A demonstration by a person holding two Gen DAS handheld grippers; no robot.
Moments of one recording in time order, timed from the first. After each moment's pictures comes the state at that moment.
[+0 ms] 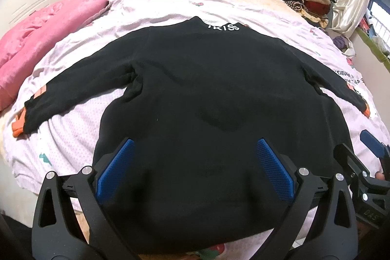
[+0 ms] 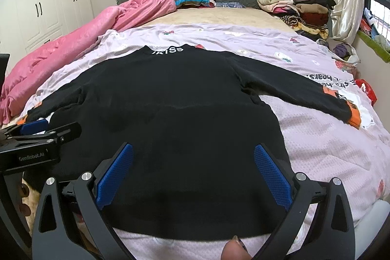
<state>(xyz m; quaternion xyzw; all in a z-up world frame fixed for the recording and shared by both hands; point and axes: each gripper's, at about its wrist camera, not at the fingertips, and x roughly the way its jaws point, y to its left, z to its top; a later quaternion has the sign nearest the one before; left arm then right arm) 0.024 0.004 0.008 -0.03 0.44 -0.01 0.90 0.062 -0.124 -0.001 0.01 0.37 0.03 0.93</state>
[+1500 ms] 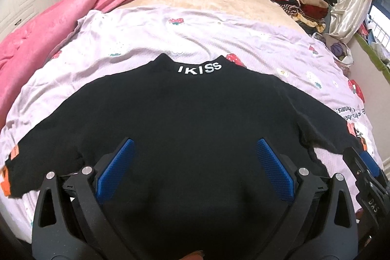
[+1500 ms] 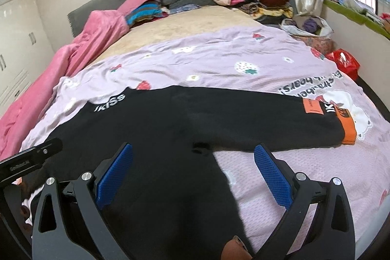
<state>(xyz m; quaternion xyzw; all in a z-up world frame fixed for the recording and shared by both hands) 0.165 -0.043 0.042 -0.04 0.44 -0.03 0.90 0.169 -0.216 0.022 0.12 0.35 -0.07 0.93</state>
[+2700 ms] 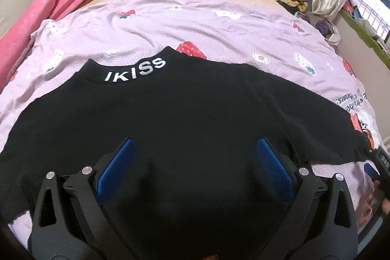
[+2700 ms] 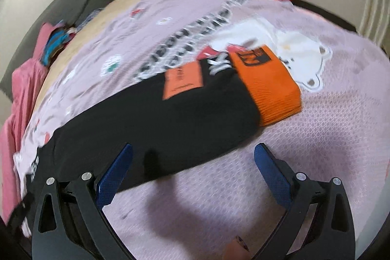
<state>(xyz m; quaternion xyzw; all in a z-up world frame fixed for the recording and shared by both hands) 0.235 -0.123 -0.012 0.00 0.46 -0.10 0.88 0.168 -0.410 -0.064 0.31 0.40 -0.26 0.83</state>
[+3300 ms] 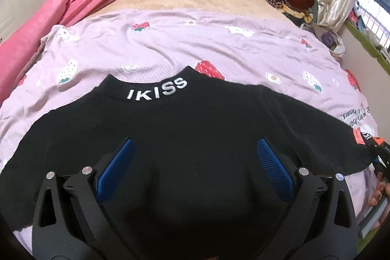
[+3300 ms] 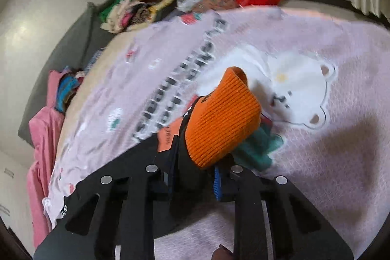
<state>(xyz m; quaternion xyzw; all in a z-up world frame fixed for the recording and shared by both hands) 0.243 -0.096 0.010 -0.01 0.43 -0.08 0.90 0.167 -0.462 -0.051 0.39 0.29 -0.24 0.84</state>
